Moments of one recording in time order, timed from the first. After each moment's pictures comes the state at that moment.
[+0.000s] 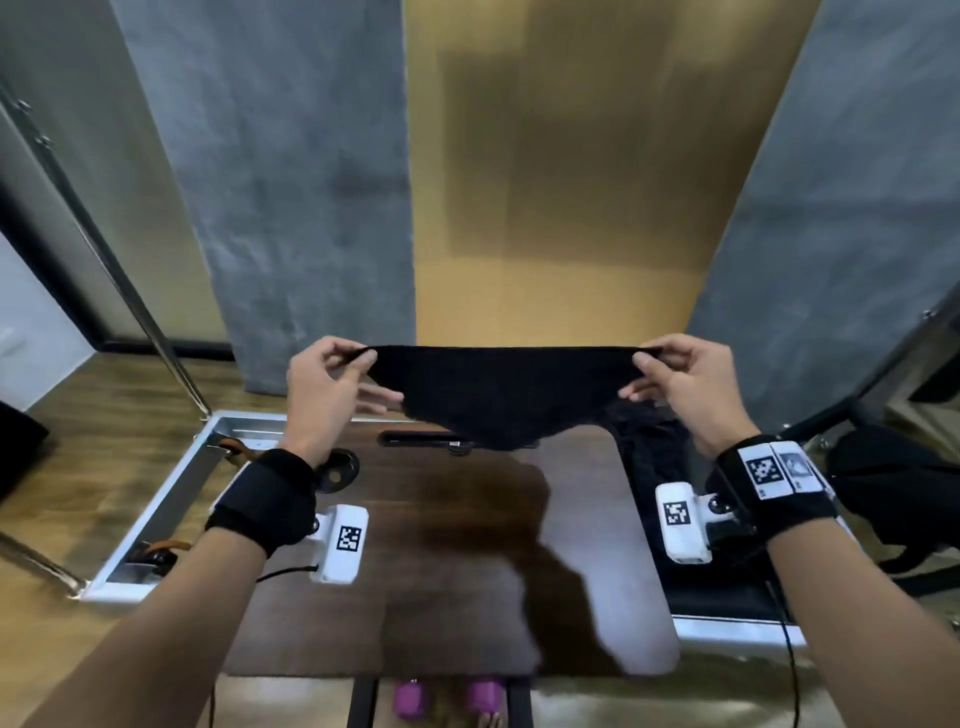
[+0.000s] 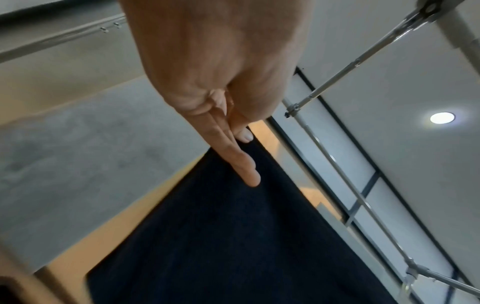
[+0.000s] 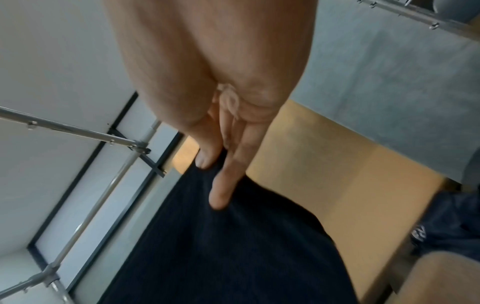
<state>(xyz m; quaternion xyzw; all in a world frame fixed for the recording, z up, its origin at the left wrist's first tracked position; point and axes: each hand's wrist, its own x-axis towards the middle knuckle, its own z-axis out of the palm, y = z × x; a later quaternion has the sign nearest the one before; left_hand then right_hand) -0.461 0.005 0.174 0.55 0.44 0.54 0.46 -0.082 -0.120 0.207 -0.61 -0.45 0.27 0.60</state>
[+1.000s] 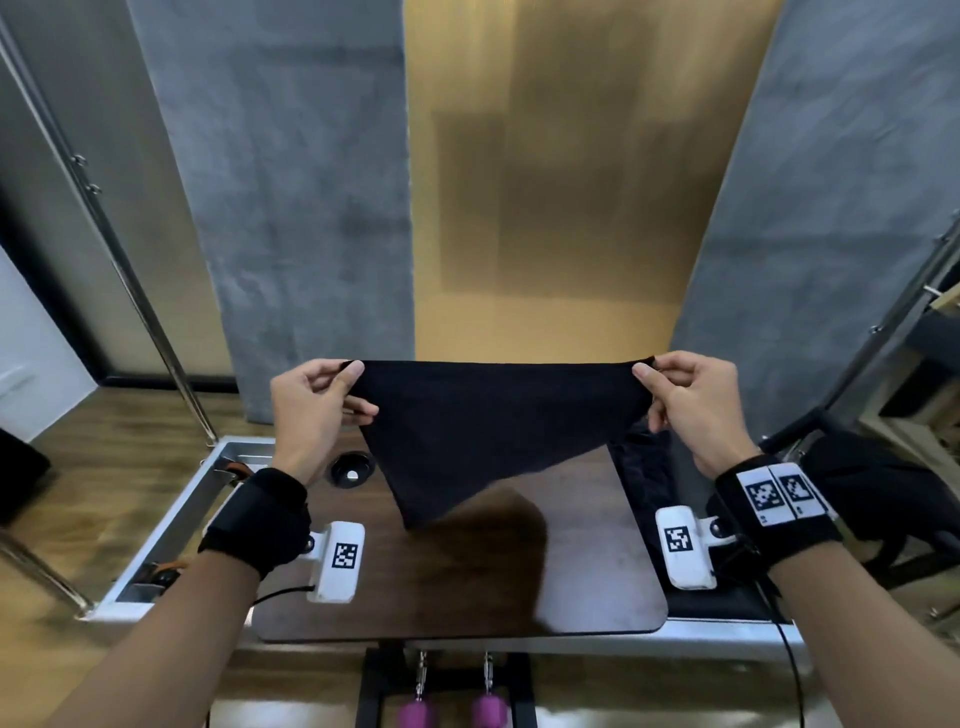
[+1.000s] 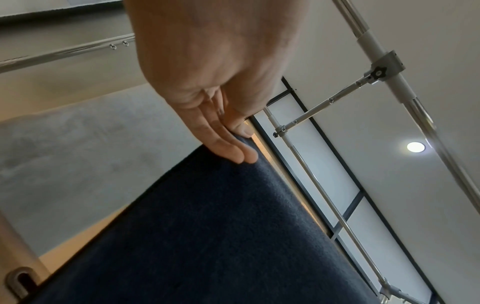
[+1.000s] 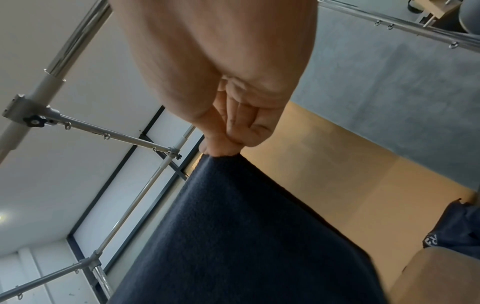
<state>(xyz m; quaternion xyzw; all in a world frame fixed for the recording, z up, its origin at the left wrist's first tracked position) -0.514 -0.060 0.193 0.51 0.43 0.60 0.44 -0.123 -0.204 0.225 -0.64 -0.45 0.16 0.60</state>
